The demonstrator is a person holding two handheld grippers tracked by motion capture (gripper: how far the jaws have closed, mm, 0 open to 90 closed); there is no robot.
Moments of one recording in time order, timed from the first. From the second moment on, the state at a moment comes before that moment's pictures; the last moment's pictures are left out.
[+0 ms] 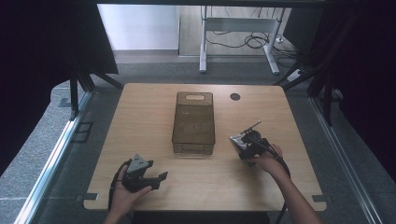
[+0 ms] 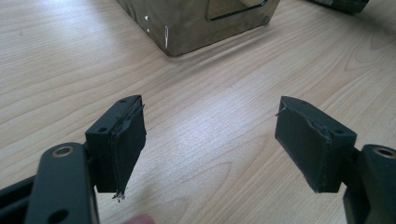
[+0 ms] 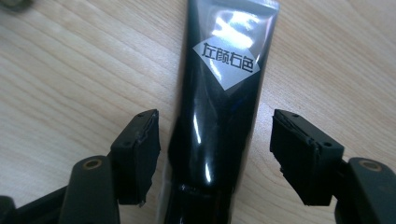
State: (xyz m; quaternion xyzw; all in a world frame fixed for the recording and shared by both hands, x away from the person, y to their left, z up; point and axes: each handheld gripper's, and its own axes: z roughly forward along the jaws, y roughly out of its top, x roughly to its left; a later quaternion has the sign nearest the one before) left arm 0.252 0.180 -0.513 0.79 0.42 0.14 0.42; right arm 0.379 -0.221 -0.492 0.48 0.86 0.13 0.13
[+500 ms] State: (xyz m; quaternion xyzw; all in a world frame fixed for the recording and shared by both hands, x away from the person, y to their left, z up) left arm 0.252 0.179 -0.515 0.79 0.42 0.14 0.42; right arm 0.390 -0.221 -0.503 0.49 0.86 0.09 0.08
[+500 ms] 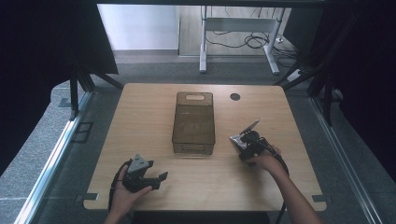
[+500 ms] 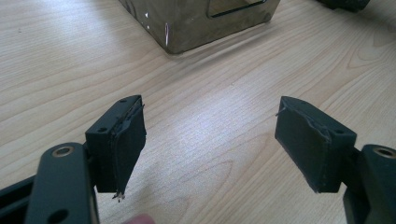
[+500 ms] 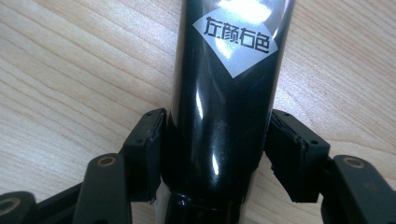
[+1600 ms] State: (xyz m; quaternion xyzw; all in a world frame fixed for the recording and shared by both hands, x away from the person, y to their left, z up) left arm 0.253 0.180 -0.516 0.79 0.42 0.14 0.42; right arm 0.393 -0.233 -0.470 0.49 0.86 0.12 0.07
